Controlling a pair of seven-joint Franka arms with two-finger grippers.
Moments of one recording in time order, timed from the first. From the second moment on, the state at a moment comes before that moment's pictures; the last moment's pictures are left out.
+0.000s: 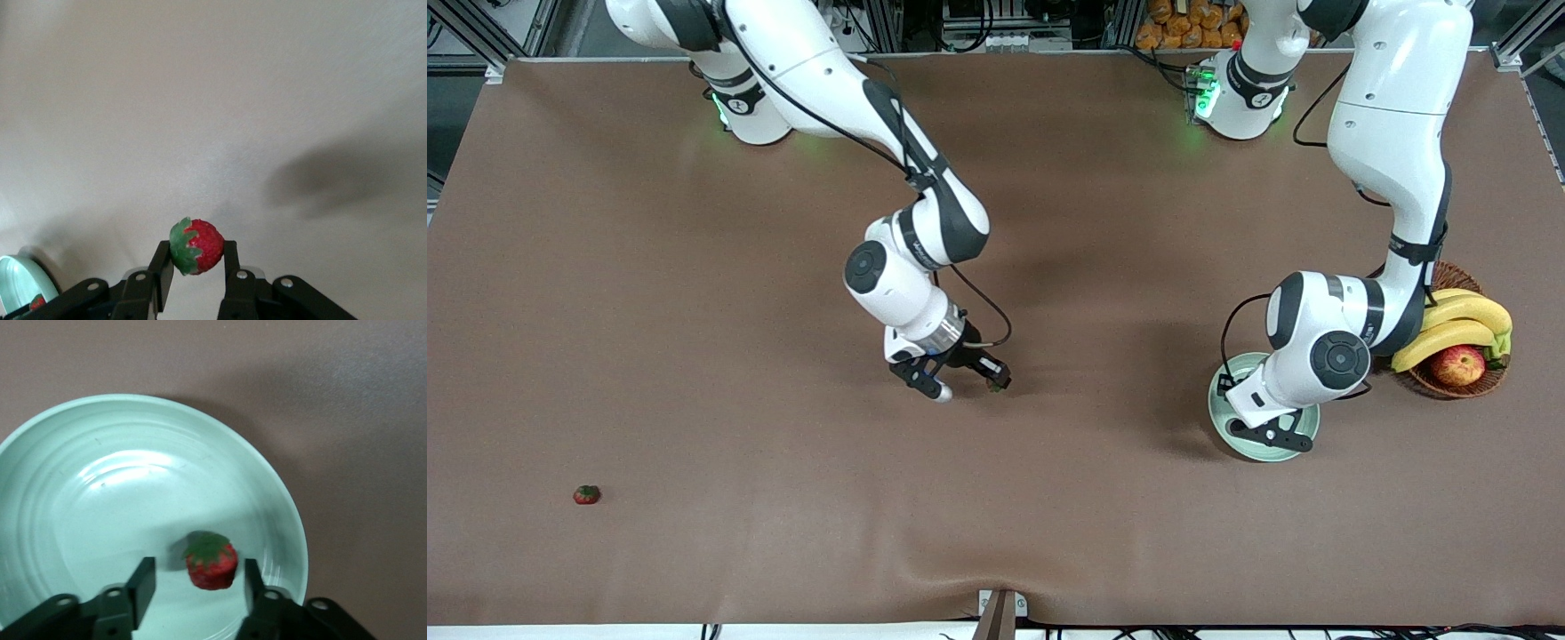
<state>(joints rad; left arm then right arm) -0.18 0.67 0.02 -1.71 0.03 2.31 0.07 0.84 0.83 -0.18 -1.48 0.78 2.71 0.74</state>
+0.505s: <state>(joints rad) -0.19 0.62 -0.04 -1.69 0.03 2.29 0.05 0.88 0.96 -0.18 -1.37 0.78 2.76 0.78</state>
